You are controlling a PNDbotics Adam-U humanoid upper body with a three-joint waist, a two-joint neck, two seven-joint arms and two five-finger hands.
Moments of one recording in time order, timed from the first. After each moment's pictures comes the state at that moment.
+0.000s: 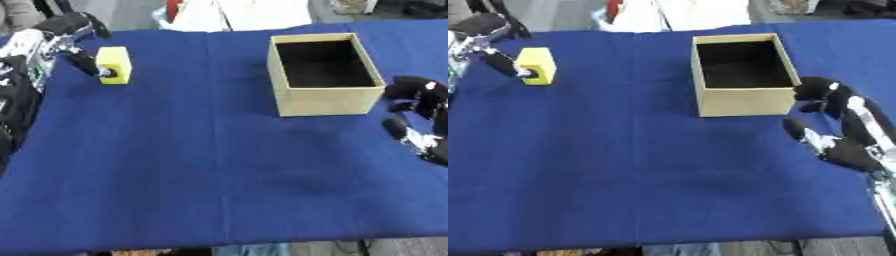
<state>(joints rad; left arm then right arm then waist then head) -0.93 0.64 0.01 -0.67 -1.10 -0.24 -0.18 -0.36 -0.40 0.19 -1.62 0.04 -0.21 0.17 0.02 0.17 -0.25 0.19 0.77</state>
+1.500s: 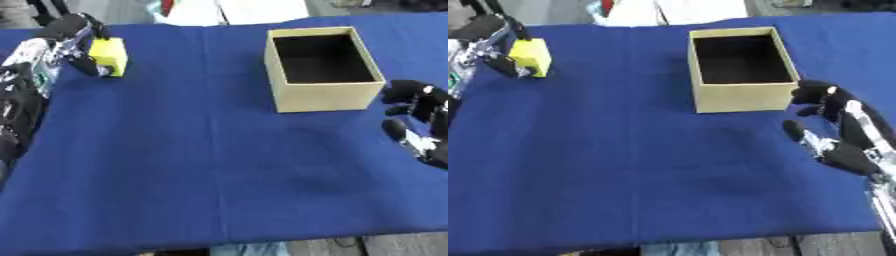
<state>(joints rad) -0.92 0.63 0.02 -0.71 -1.01 -0.24 -0.05 -0.36 -0.38 0.18 -1.61 0.03 -0.21 0.18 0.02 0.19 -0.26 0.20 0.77</state>
